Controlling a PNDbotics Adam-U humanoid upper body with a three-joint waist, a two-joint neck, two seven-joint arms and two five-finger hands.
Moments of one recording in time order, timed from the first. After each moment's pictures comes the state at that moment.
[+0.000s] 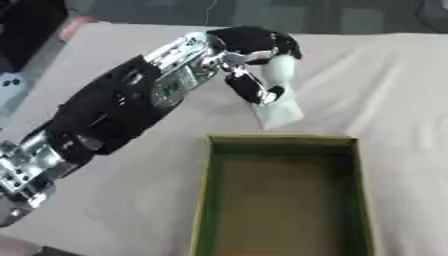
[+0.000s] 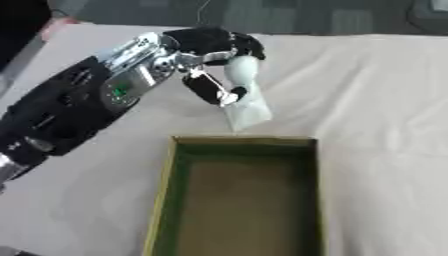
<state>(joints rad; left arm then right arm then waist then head) -0.73 0.73 -0.45 -1.56 -0.66 0.03 -0.42 -0.68 0.00 -0.05 -1.99 -0.29 -0.67 0.23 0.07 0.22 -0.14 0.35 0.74</state>
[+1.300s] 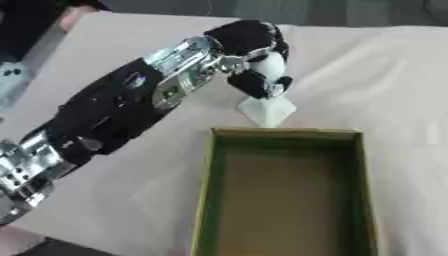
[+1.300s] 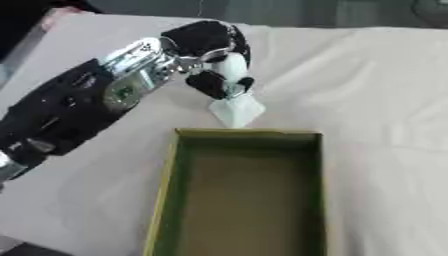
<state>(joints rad) -0.70 0.73 -0.46 -1.57 -0.77 0.00 -0.18 -0.68 0.01 -0.07 -1.99 -0.29 -0.66 0.23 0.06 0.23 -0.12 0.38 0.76</state>
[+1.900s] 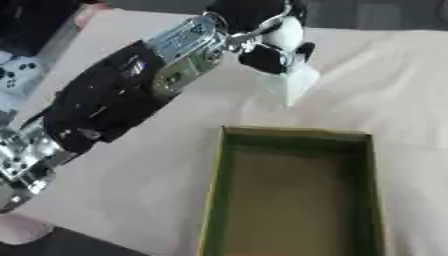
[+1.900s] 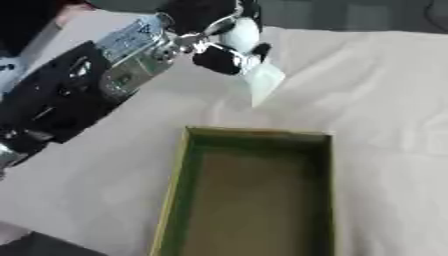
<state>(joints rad) -0.77 0.77 -0.45 -1.74 -0.70 0.11 0.06 -0.65 -0.01 -0.08 -1.99 -0.28 -0.67 0.21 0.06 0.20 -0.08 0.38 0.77</state>
